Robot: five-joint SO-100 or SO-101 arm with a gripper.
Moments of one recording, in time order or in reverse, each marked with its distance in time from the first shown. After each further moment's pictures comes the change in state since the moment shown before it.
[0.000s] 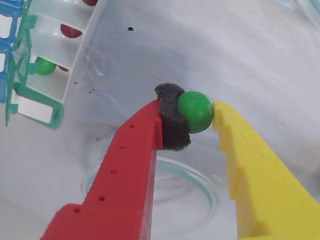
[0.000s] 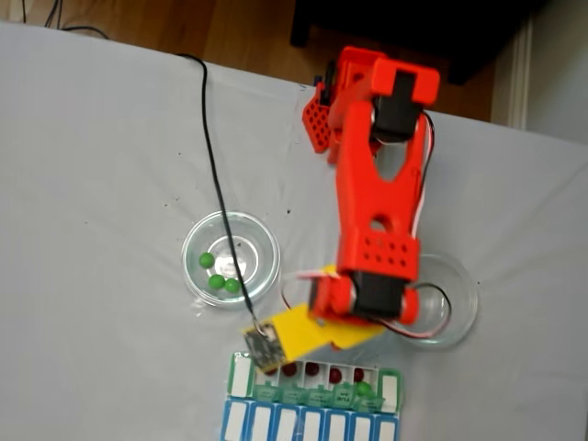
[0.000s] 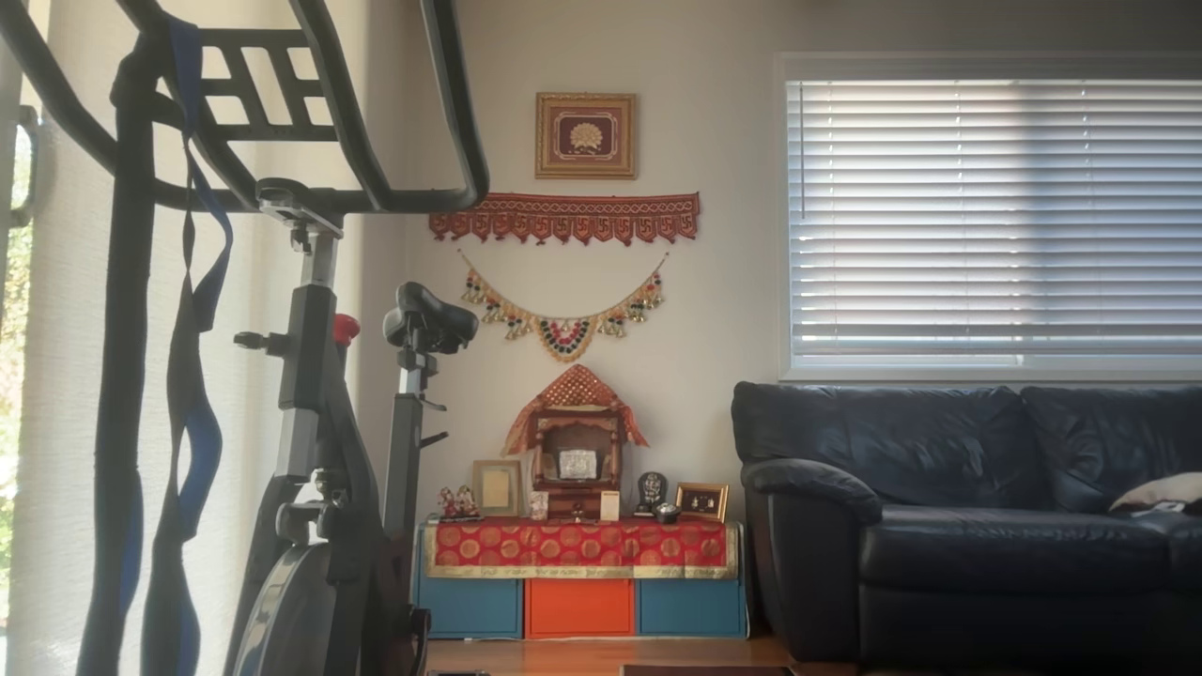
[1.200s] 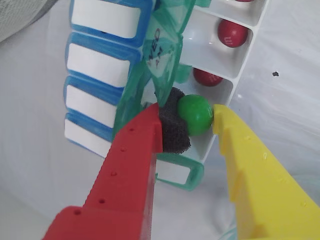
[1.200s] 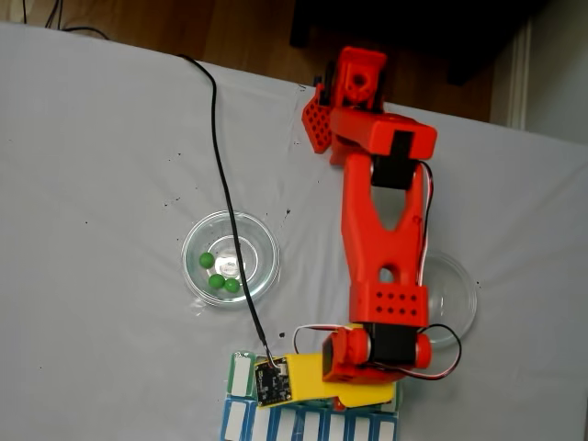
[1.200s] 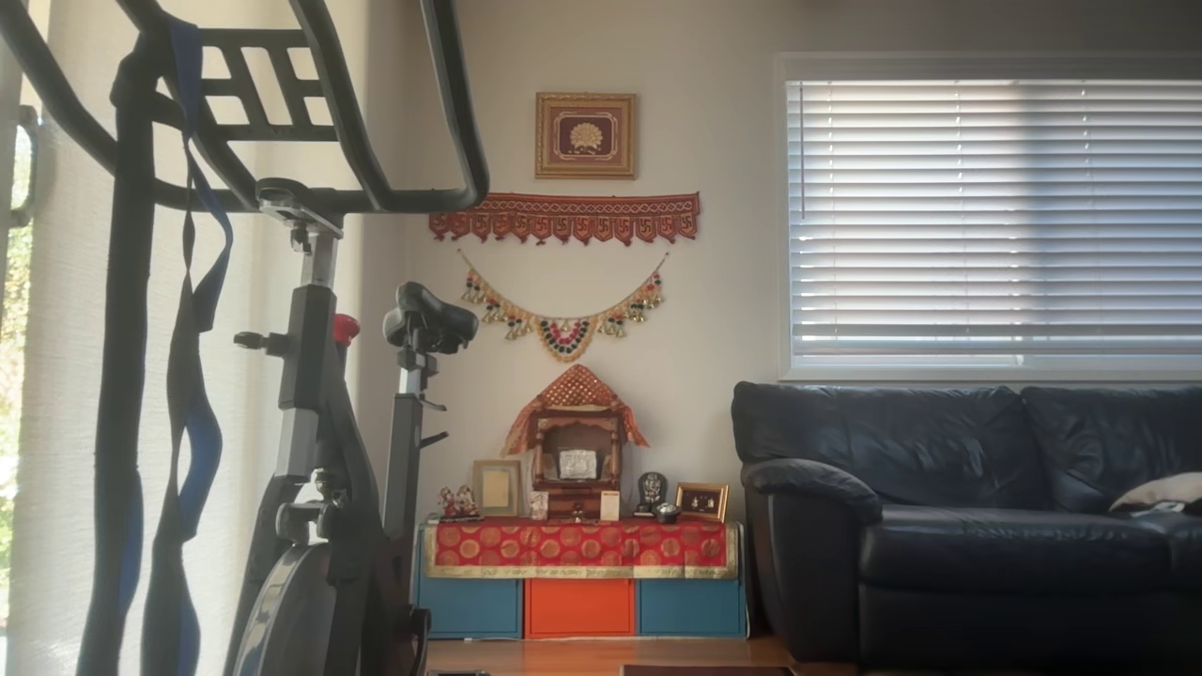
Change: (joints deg) arm -2.5 -15.6 -15.1 -16.3 18.5
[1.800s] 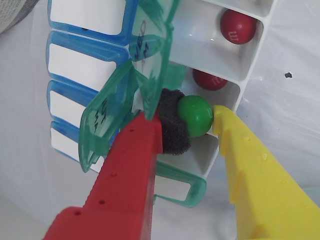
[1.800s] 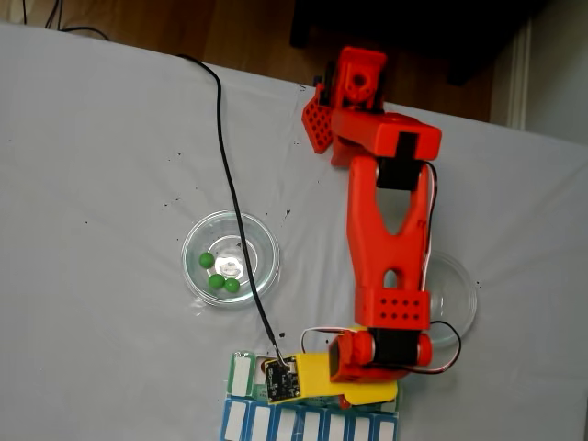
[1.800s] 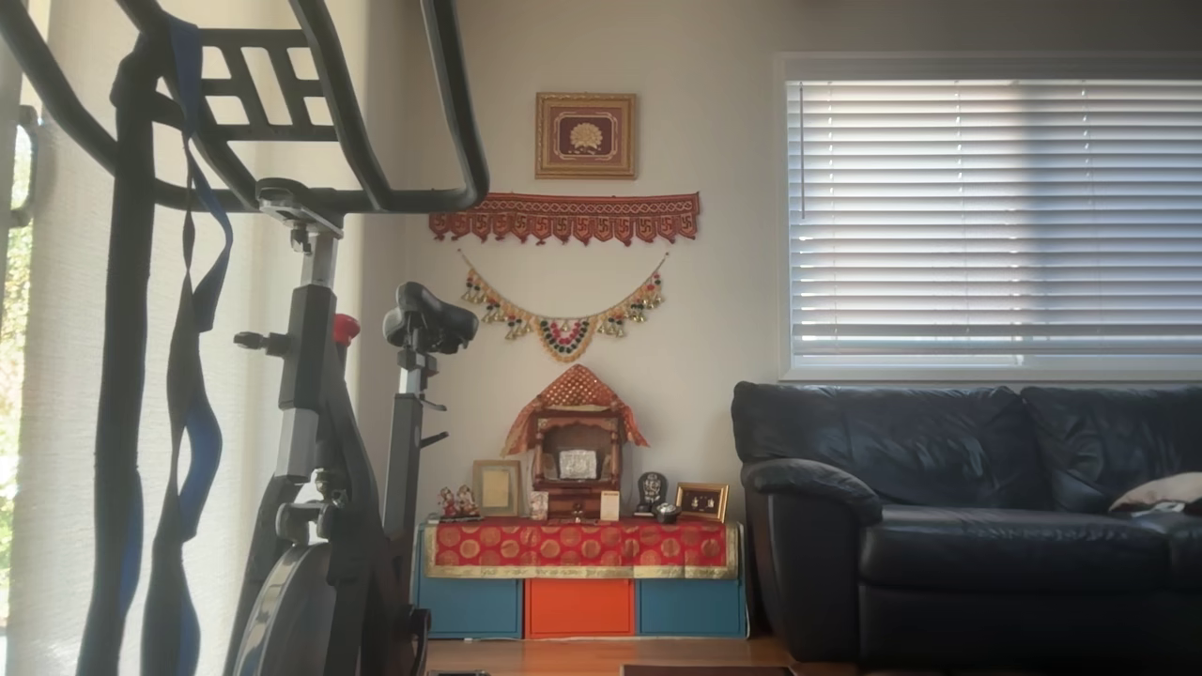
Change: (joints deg) arm -1.8 0.0 7.8 -8.8 2.2
